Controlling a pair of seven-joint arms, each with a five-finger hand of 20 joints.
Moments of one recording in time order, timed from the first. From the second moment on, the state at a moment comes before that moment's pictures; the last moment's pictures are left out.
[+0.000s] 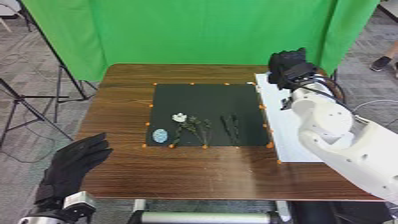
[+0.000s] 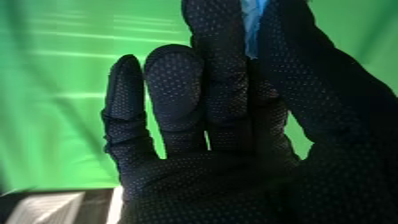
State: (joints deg) left arm 150.6 -48.6 -102.1 -131.5 37.6 17.7 22.4; right arm -54.8 -37.8 36.8 -102.3 -133.4 5.4 31.3
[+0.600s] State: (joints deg) left arm 148.9 -48.9 -102.9 -131.4 38.4 16.8 19.7; right arm -53.4 -59.0 29.9 -99.6 -137.8 1.8 28.4
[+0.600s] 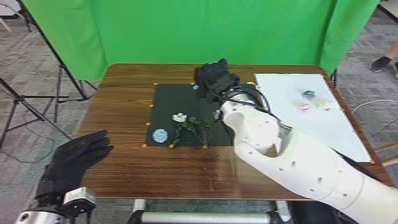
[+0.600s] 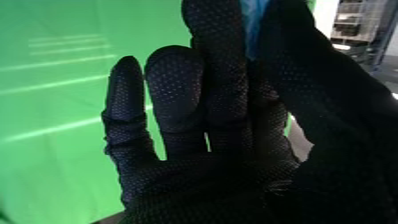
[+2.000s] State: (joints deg) left arm 143.6 -50.4 -102.3 -129.9 39.9 13.1 16.2; right arm -60.1 -68.1 29.6 -91.1 -147.3 -8.7 29.0
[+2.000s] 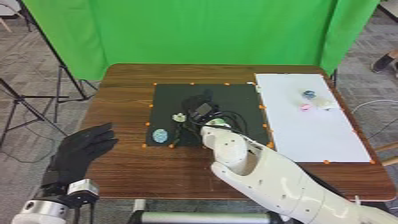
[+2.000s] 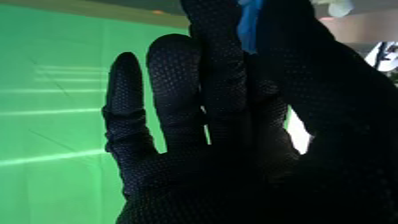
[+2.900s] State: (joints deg) left arm 143.3 -51.0 -102.5 -129.8 40.2 12.4 14.9; right arm -61.1 -69.3 31.2 -94.3 -142.0 -14.4 31.5
